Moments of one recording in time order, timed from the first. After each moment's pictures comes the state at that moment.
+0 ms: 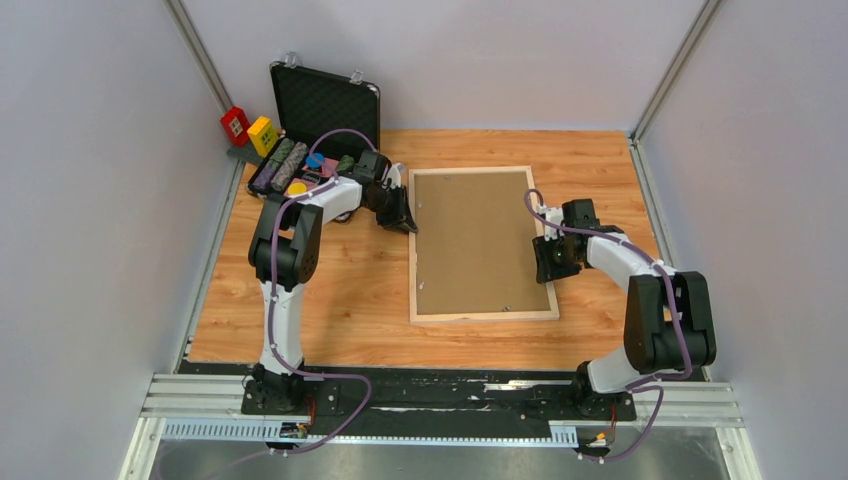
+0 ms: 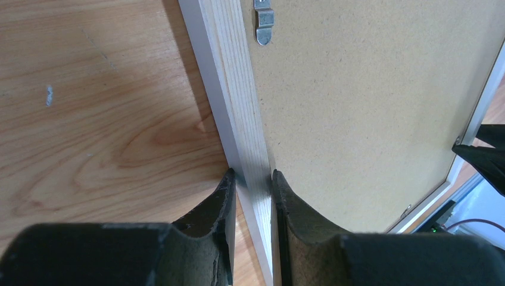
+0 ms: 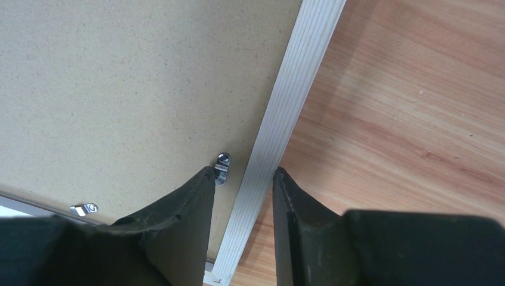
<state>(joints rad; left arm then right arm) -0.35 2.14 1.52 -0.45 0.49 -0.40 0.08 1.51 0.83 -0.51 -0.21 -0.18</state>
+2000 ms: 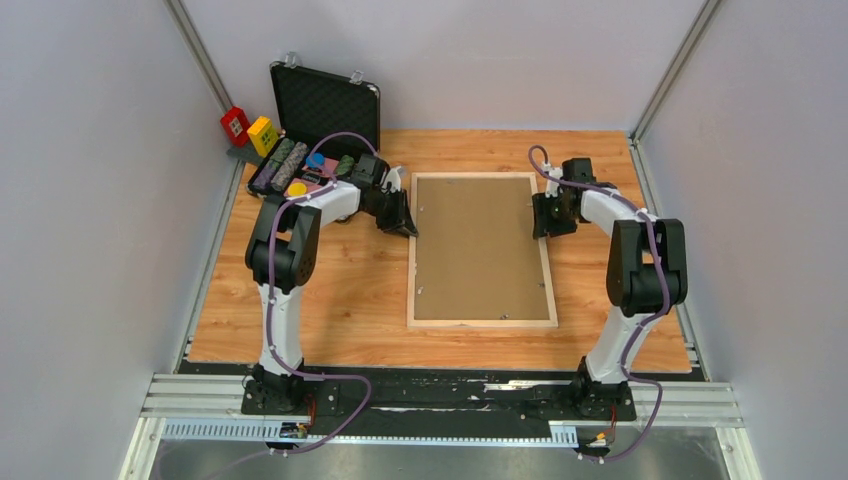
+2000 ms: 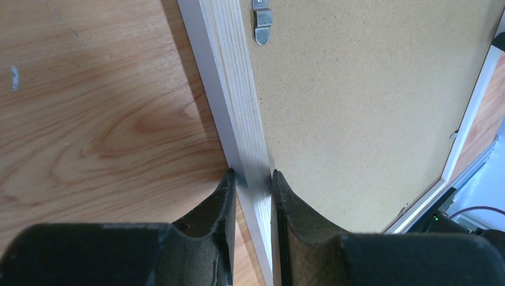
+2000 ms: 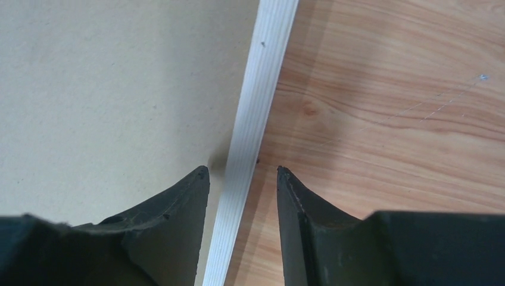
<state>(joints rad) -0.35 2.11 1.46 -0.41 0.52 -0.38 0.03 1.85 1.24 -0.51 -0.21 -0.12</state>
